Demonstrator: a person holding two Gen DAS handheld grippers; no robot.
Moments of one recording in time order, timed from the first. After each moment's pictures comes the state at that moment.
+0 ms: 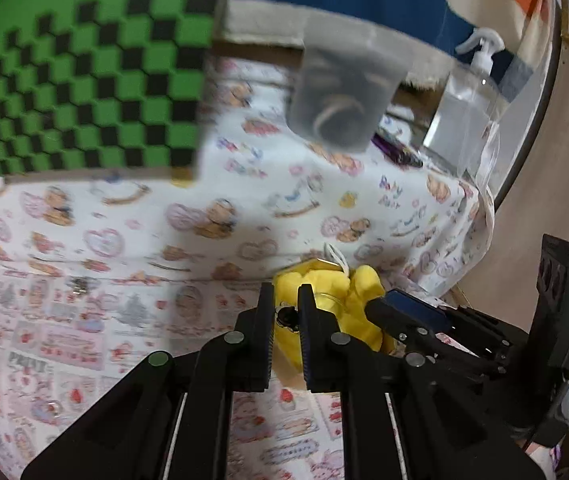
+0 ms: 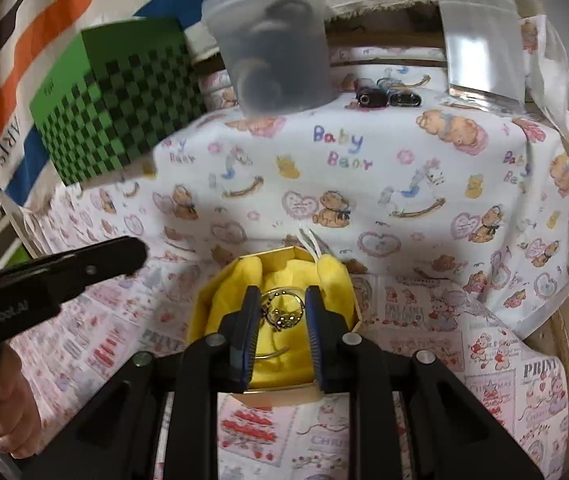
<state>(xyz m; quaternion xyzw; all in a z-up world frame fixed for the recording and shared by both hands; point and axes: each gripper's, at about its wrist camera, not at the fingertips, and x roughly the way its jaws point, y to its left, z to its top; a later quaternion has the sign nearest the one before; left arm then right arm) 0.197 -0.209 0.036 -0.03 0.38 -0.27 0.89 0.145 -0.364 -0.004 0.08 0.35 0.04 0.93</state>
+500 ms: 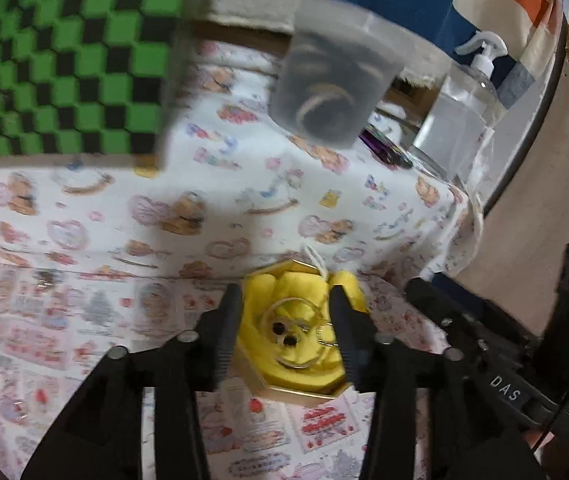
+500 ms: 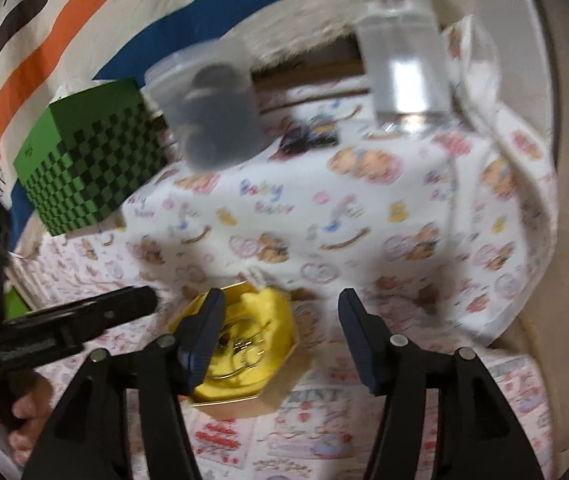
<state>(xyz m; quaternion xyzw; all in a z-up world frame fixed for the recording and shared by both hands) 0.200 -0.217 0.035 -0.06 0.38 -0.28 0.88 0.124 -0.403 0.020 0.10 0.30 -0.01 0.95</state>
